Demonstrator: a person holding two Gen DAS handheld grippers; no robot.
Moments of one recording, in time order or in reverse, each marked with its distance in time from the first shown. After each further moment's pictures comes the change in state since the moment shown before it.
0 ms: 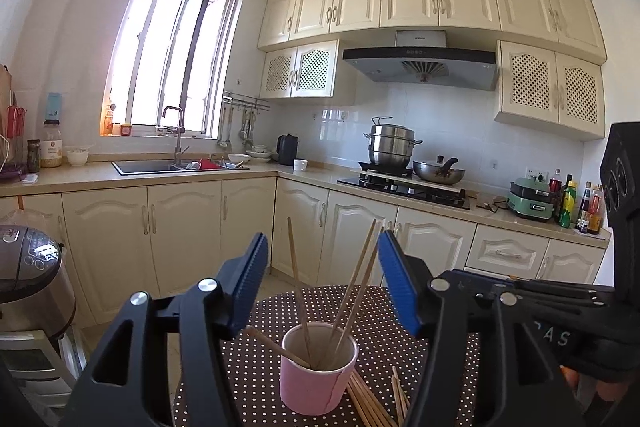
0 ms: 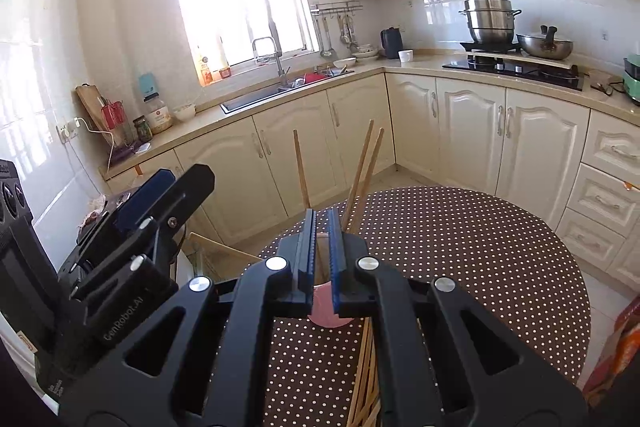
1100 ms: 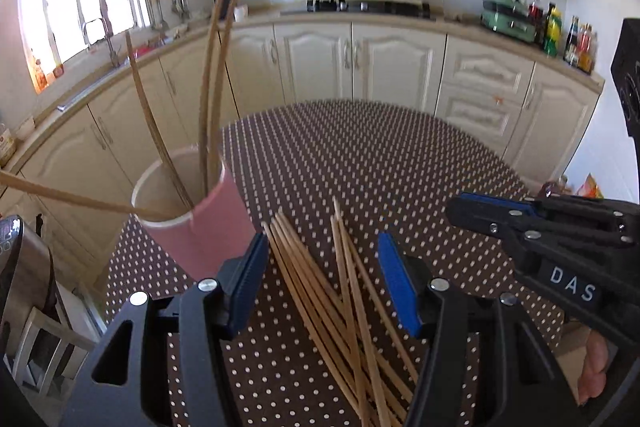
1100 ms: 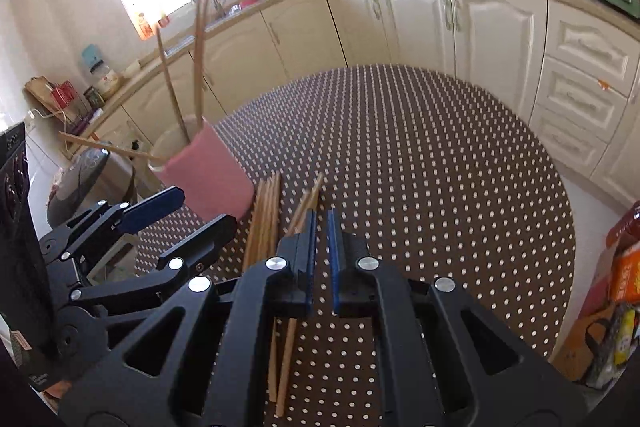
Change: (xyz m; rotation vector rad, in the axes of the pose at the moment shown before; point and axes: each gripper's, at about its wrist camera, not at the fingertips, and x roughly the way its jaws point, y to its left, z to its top) left arm 0.097 -0.106 -0.117 0.232 0.651 -0.074; right arm 0.022 -0.123 -0.082 0.171 0.317 -0.106
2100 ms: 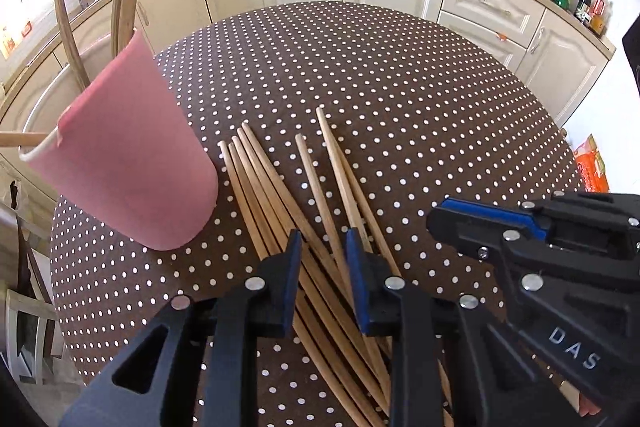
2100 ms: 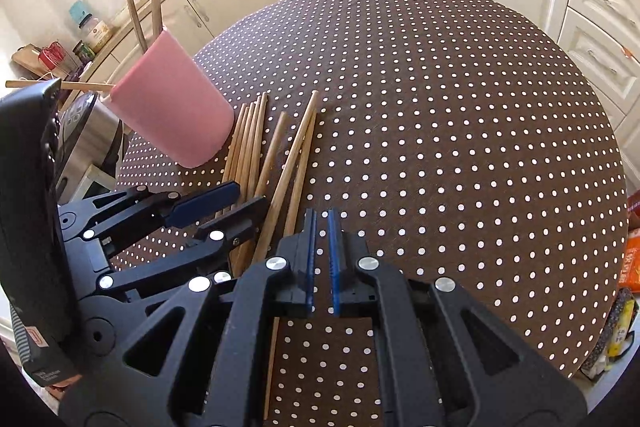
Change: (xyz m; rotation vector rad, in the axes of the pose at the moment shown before) left arm 0.091 0.001 -0.021 -0.012 0.253 -0.069; right arm 0.070 -0.003 -0.019 0.003 0.218 0.052
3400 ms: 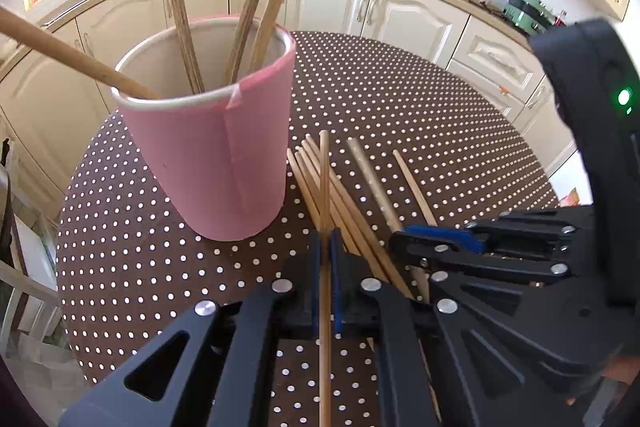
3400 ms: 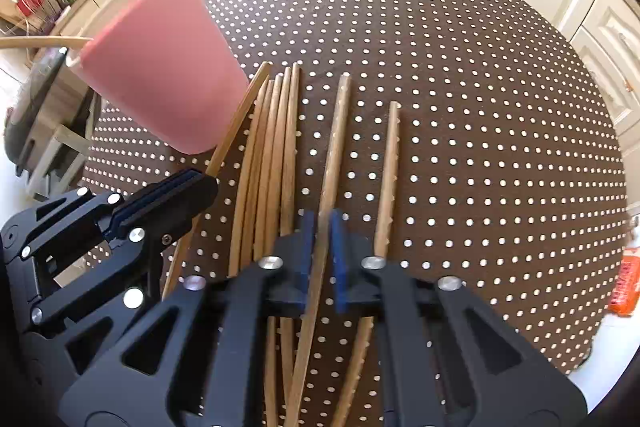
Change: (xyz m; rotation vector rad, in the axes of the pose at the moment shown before) left arm -0.039 0.079 -0.025 -0.141 -0.113 -0.084; right arm 0.072 0.082 0.024 -0.104 0.150 -0.115
